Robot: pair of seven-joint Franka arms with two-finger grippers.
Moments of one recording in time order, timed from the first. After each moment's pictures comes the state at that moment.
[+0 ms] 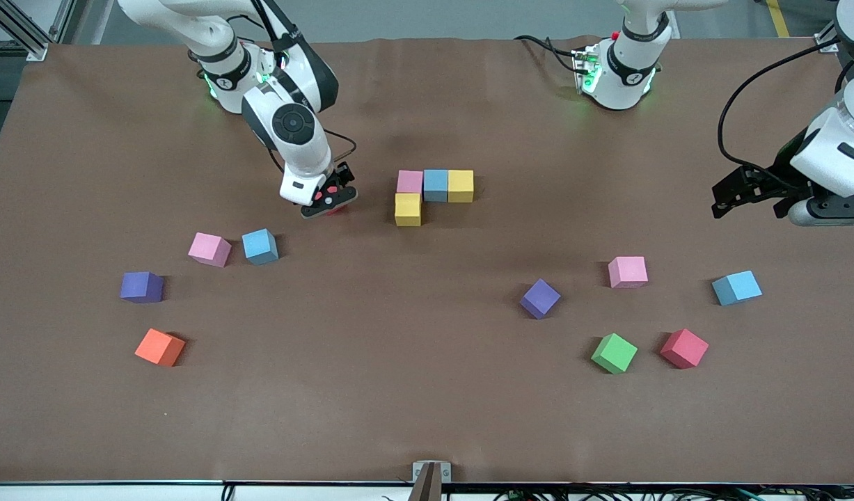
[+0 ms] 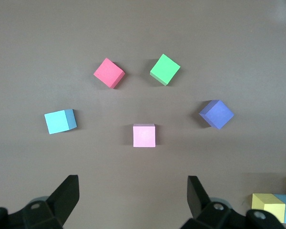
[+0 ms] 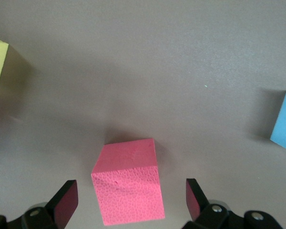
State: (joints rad) left arm -0.03 0.02 -0.06 -1.62 -0.01 1.72 -0.09; right arm 0.39 0.16 0.25 -2.40 -0.06 2.42 0.23
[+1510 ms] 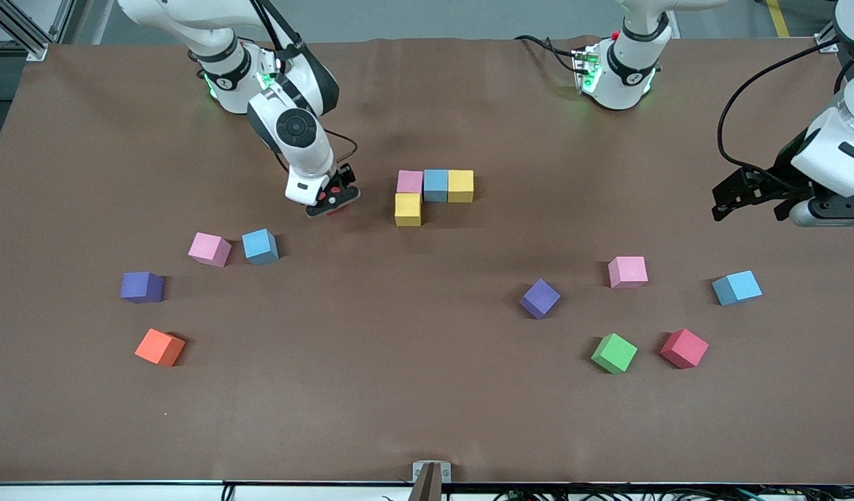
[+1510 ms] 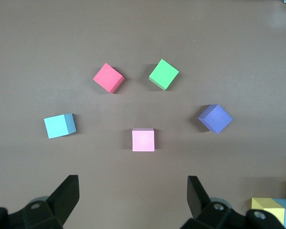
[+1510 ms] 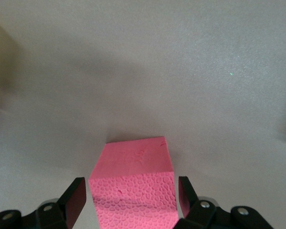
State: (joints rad) left arm -0.03 0.02 -0.07 -1.62 -0.01 1.74 -0.10; right arm 0.38 0.22 0.26 -2.44 -0.06 2.51 0.23
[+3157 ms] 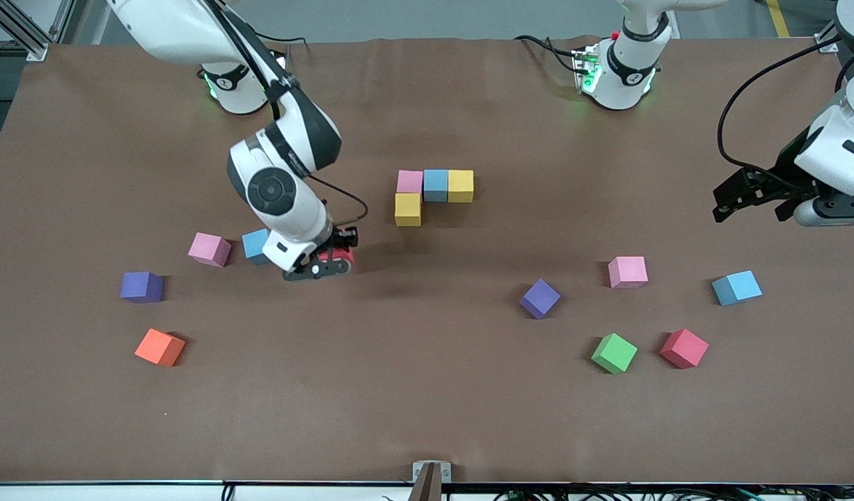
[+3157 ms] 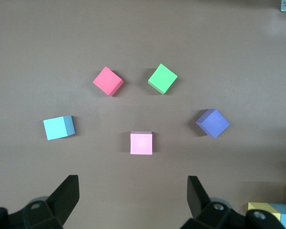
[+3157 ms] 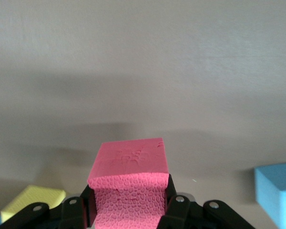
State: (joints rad) left arm -0.03 0.03 -0.07 -1.61 -0.01 1.74 -0.12; right arm 0.31 0.48 0.24 -1.77 -0.02 2.16 0.44
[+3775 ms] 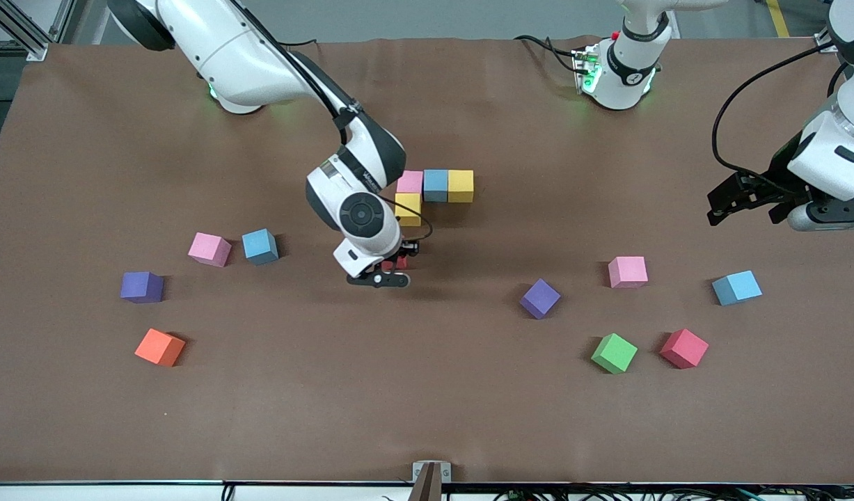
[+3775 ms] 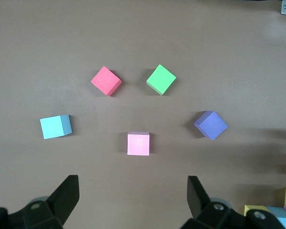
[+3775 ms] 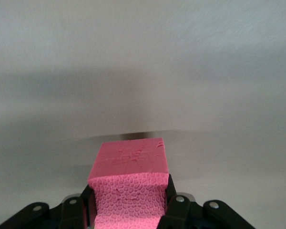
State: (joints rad) left arm -0.04 0.03 -0.08 -1.60 -0.01 1.75 -0.15; right arm 0.51 0.73 0.21 -1.50 -0.02 2.09 0.74
